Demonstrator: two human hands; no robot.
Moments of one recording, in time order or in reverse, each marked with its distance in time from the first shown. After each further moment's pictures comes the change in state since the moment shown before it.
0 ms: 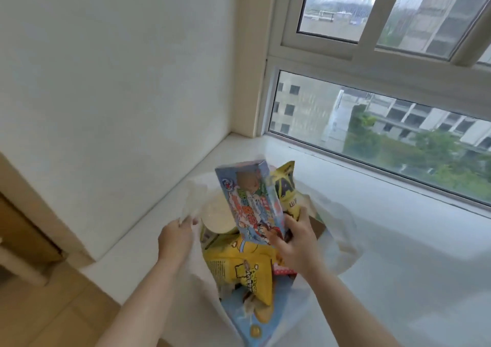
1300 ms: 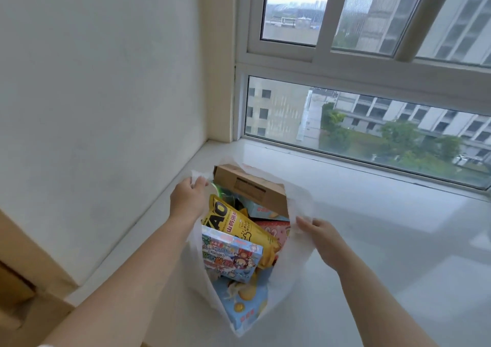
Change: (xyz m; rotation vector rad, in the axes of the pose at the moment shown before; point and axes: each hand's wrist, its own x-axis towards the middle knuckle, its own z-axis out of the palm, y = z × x) left_hand -0.008 0.095 0.011 0.004 -0.069 0.314; right_hand -0.022 0.019 -0.067 0.578 -0.067 0.726
